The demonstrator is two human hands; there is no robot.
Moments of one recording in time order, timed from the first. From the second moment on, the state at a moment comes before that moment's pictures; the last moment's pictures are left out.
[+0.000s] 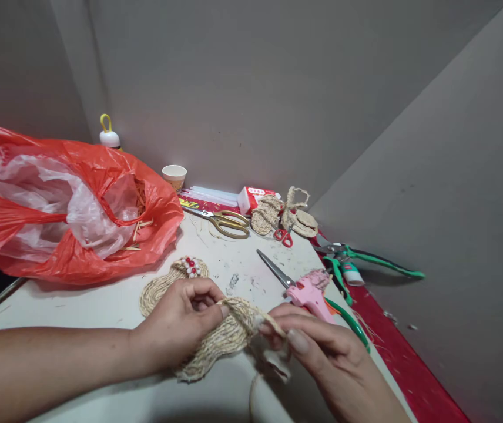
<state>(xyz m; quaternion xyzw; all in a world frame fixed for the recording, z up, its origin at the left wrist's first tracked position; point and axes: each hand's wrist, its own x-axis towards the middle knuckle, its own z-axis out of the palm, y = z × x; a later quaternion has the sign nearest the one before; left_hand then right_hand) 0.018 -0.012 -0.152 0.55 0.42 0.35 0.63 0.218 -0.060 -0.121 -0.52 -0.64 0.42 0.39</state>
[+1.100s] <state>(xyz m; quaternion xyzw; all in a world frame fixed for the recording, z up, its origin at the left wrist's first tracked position) 0.016 -0.011 -0.146 0.42 0.41 0.39 0.71 0.215 -0.057 -0.140 -0.36 -0.83 0.12 0.40</state>
